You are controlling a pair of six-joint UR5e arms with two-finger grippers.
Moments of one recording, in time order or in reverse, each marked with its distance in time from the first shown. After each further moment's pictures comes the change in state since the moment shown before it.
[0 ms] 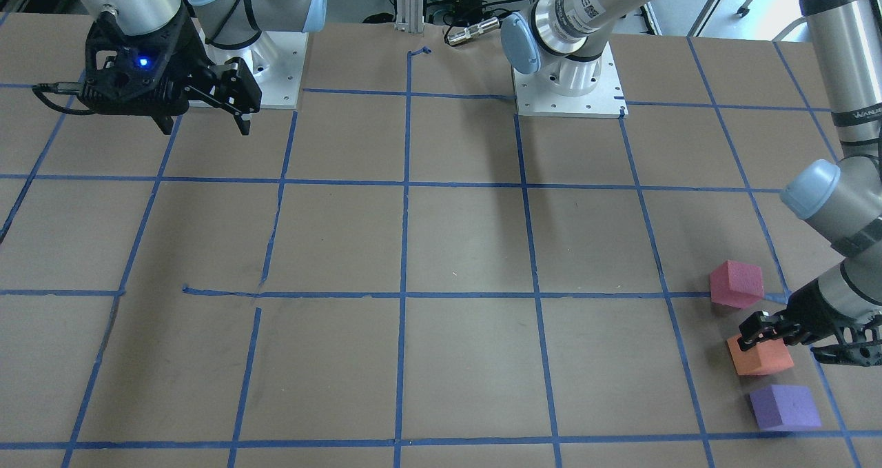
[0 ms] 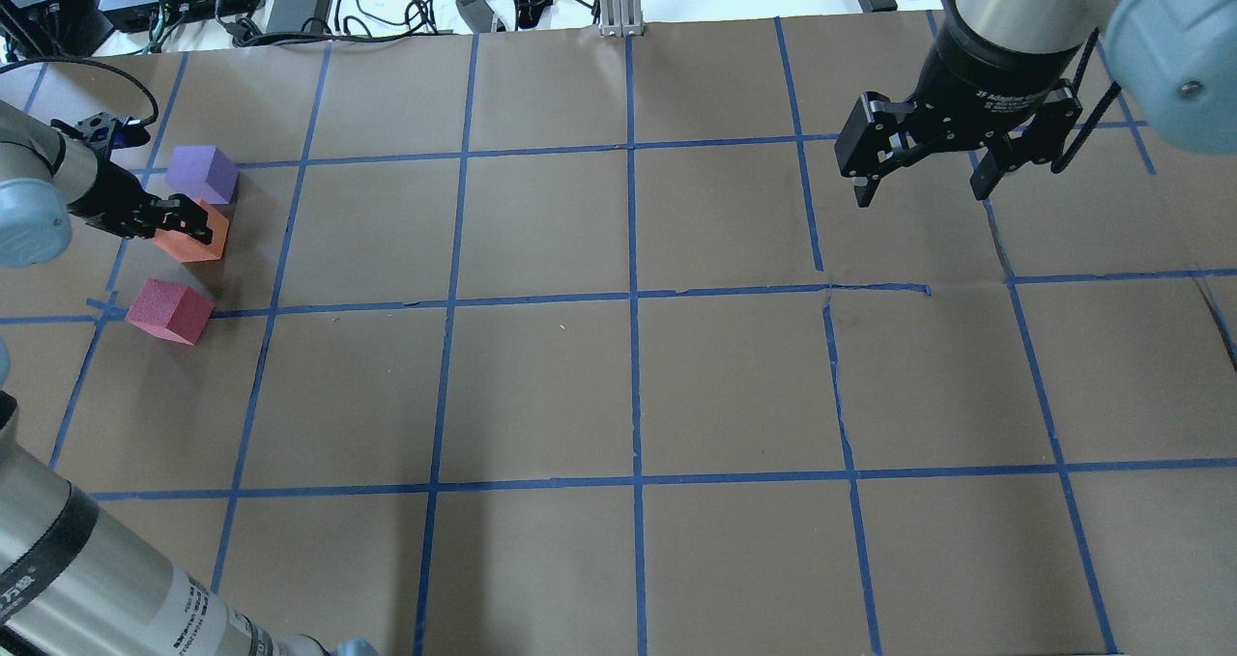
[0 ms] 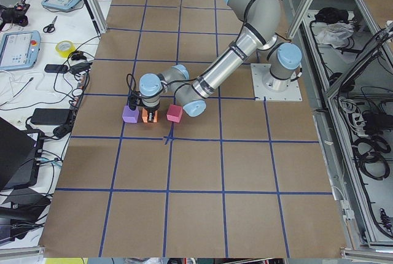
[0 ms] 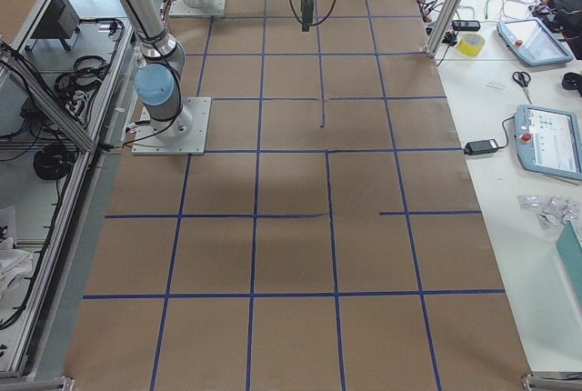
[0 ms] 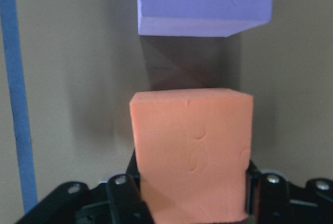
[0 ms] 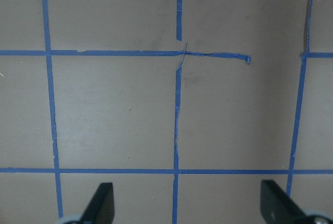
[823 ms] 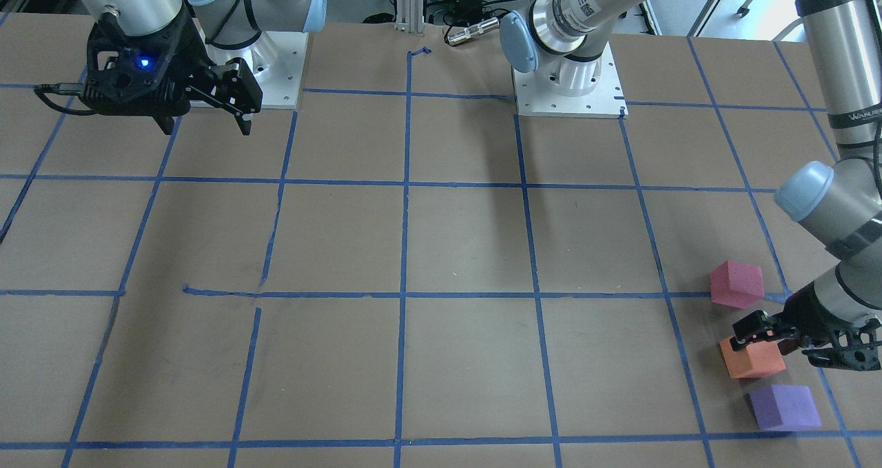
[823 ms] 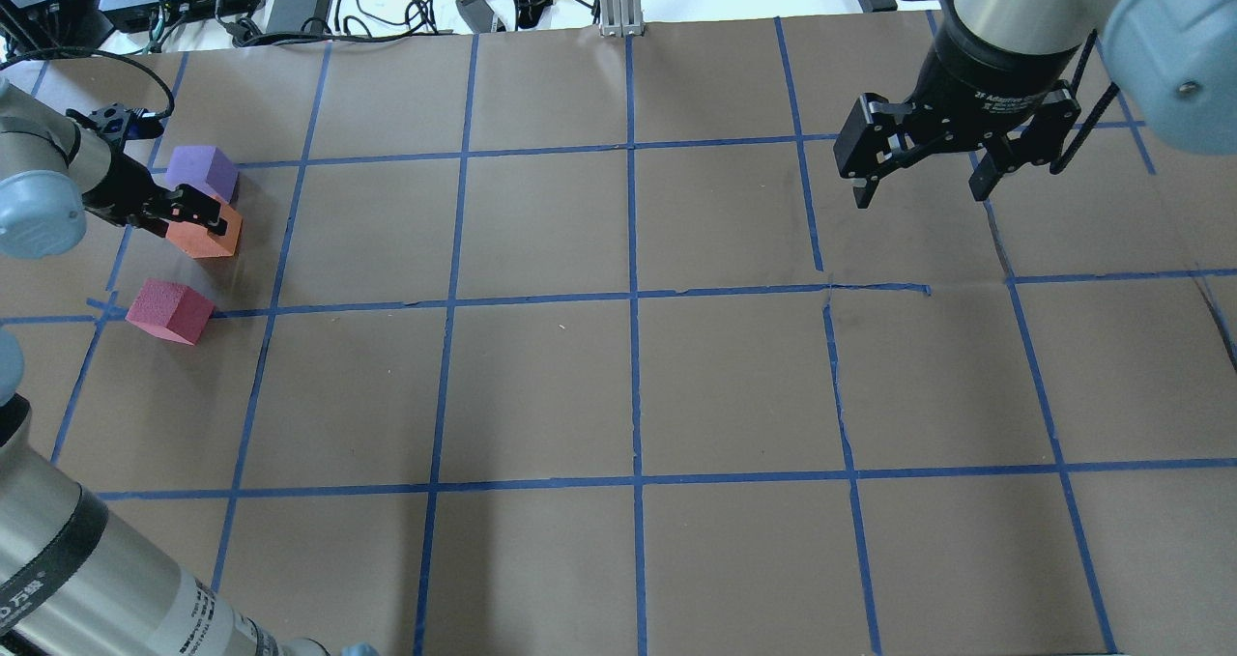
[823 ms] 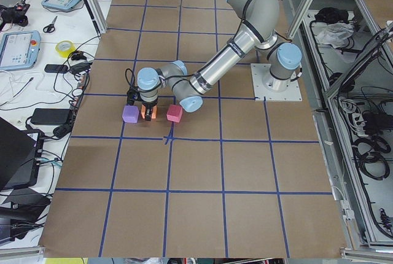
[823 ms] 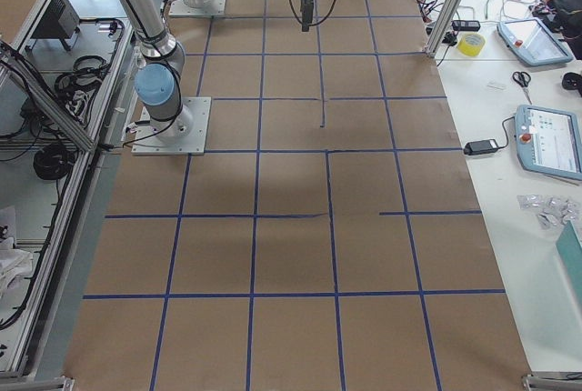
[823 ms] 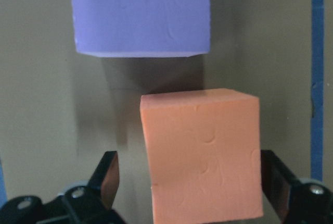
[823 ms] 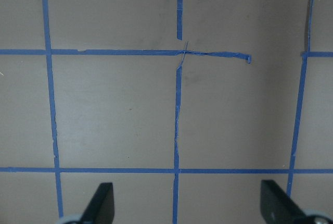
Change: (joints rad) left arm -0.017 0.010 0.008 0.009 0.039 0.019; right arm 0.002 0.001 0.000 0.002 0.000 0.001
